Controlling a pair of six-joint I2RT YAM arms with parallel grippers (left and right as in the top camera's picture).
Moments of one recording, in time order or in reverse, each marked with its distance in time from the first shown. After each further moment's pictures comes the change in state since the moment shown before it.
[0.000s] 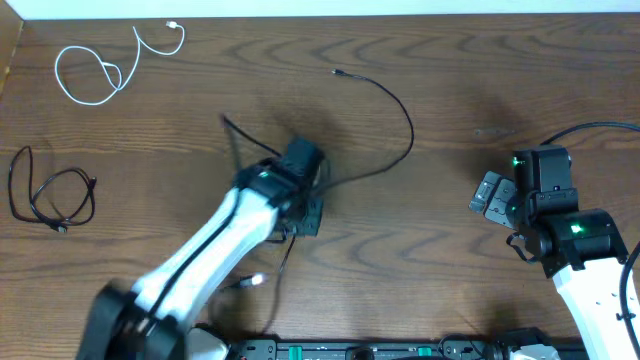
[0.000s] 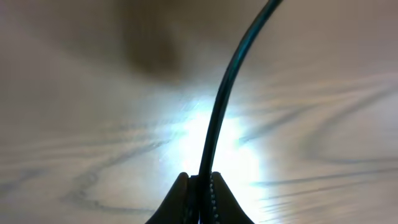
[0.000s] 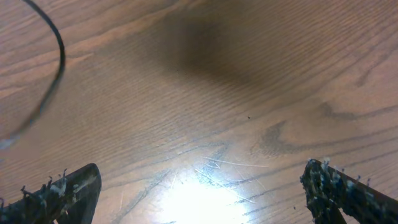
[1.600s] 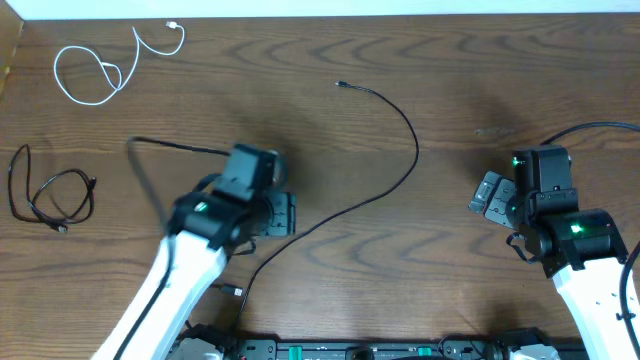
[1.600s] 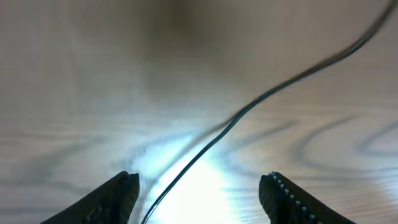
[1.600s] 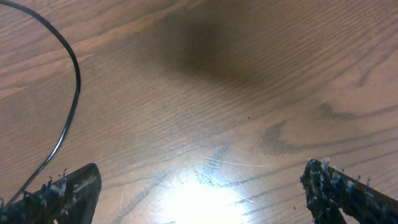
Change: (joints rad) left arm 0.117 -0.271 -0.036 -0.087 -0.031 -0.044; right arm 0.000 0.000 0.000 0.000 0.000 0.000
